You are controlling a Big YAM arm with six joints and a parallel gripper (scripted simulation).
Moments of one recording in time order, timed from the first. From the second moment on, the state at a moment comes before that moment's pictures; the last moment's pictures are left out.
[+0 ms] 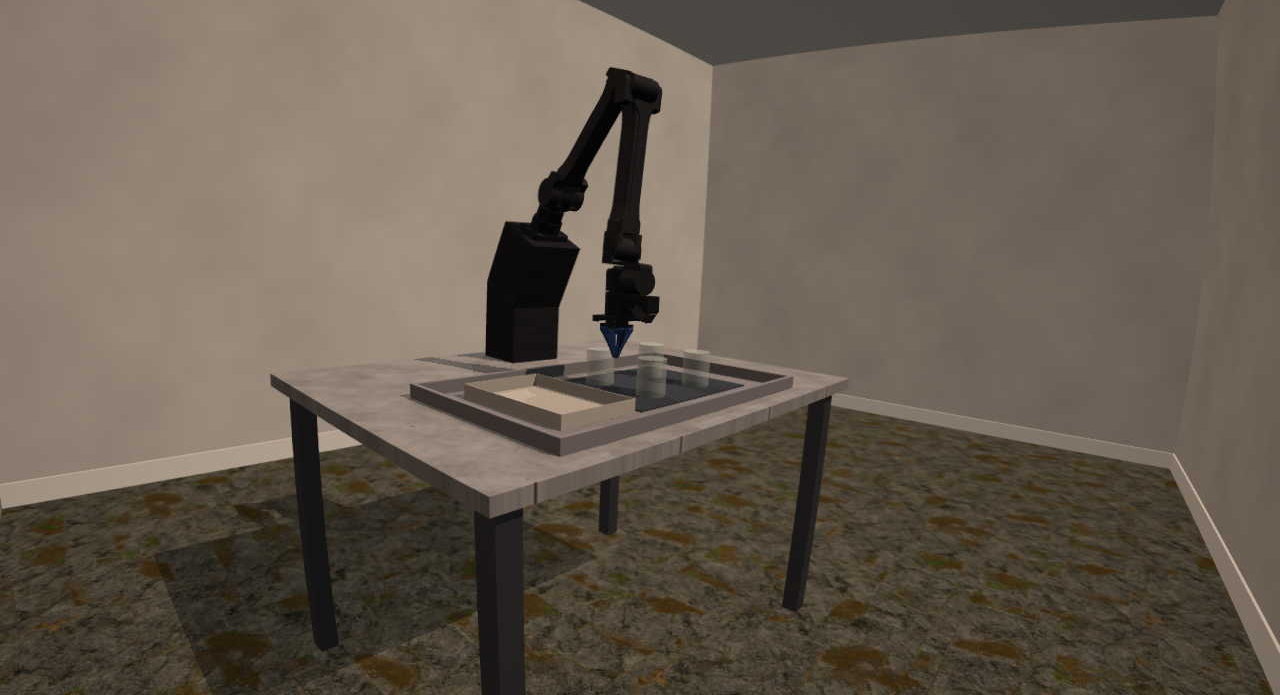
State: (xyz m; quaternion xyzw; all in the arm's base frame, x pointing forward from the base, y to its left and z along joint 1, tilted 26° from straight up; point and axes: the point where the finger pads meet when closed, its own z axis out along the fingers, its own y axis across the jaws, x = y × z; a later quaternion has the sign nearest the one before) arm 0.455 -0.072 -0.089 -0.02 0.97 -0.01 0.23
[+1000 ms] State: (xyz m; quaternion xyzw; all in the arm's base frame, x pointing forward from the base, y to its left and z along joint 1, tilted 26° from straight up) arm 0.453 -0.073 -0.089 -0.02 0.97 -0.01 0.23
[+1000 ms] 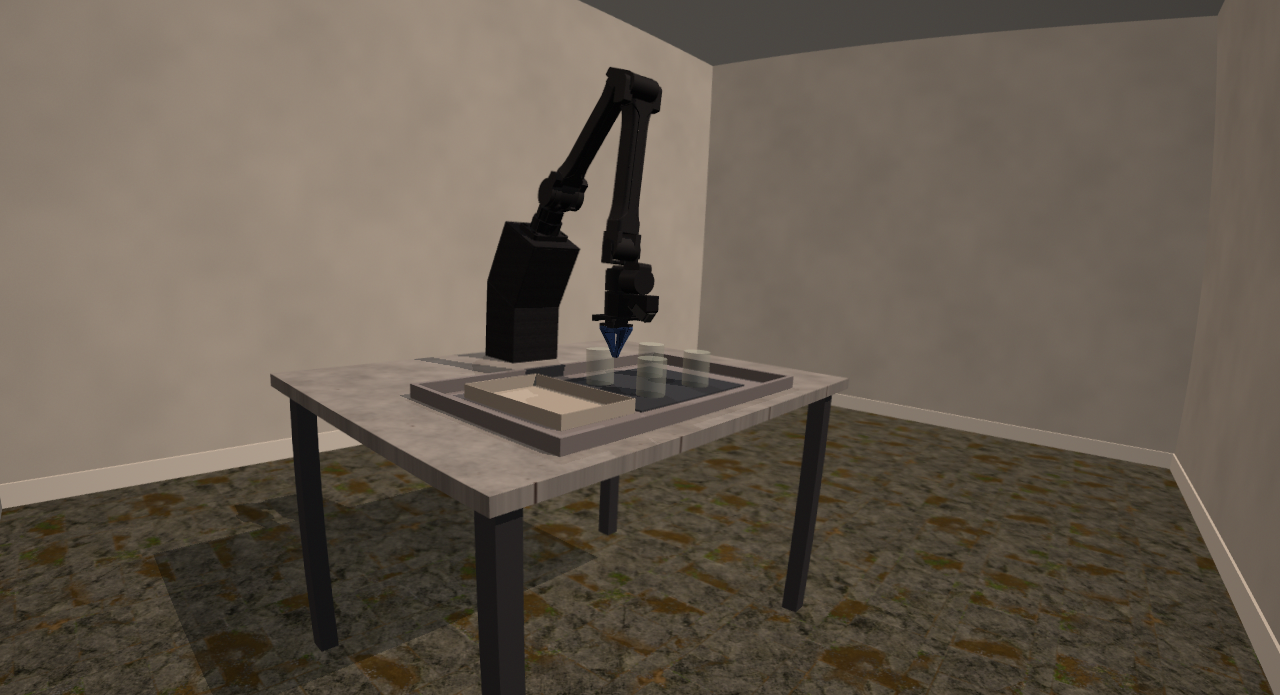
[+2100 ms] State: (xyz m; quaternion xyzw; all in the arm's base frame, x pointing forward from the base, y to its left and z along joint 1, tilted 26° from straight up) arm 0.452 -0.073 -0.088 -0.02 0.97 -0.01 0.24
